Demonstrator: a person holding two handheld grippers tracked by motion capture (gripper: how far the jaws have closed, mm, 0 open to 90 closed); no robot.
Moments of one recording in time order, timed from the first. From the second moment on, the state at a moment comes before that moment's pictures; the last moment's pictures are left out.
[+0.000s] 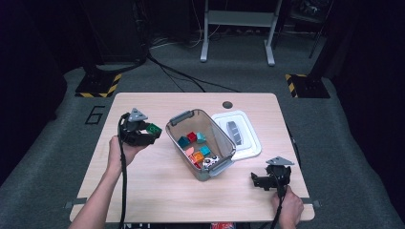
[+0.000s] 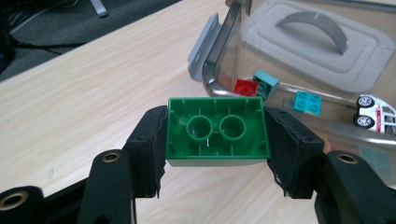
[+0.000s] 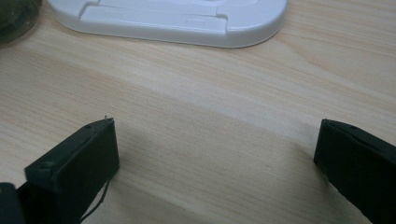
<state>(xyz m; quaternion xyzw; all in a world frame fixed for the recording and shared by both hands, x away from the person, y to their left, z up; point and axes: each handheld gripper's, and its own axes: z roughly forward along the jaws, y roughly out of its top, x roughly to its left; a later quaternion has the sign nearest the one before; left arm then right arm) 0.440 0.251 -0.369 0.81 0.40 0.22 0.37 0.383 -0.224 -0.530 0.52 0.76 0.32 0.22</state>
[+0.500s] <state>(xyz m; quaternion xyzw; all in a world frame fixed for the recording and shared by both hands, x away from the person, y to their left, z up) 0.453 0.205 -0.372 0.83 0.37 0.20 0.37 0.383 -0.224 -0.530 0.52 0.76 0.32 0.22</state>
